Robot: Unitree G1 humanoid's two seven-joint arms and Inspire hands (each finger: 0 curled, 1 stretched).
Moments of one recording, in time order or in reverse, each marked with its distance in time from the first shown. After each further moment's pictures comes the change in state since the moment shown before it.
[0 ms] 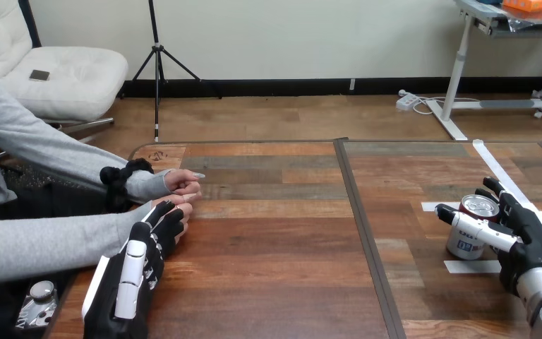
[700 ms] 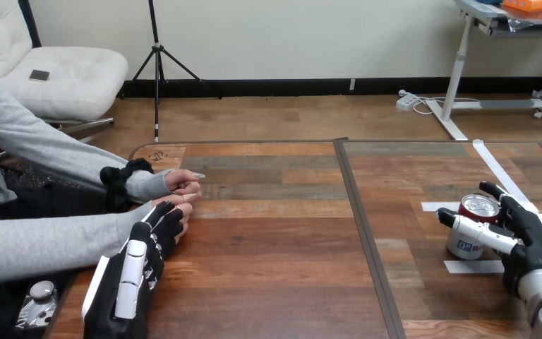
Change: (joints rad) left arm 0.000 0.001 0.000 0.000 0.006 0.000 0.006; right arm 0.002 -0.002 0.013 0.000 -0.025 0.014 -0.055
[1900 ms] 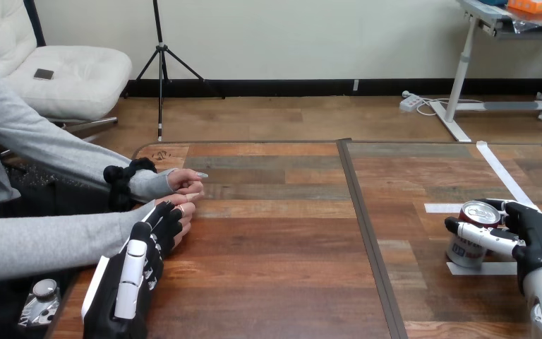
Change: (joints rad) left arm 0.000 0.002 0.000 0.000 0.000 0.003 -0.002; right arm -0.008 -0.024 0.101 -0.004 -0.147 0.036 -0.208
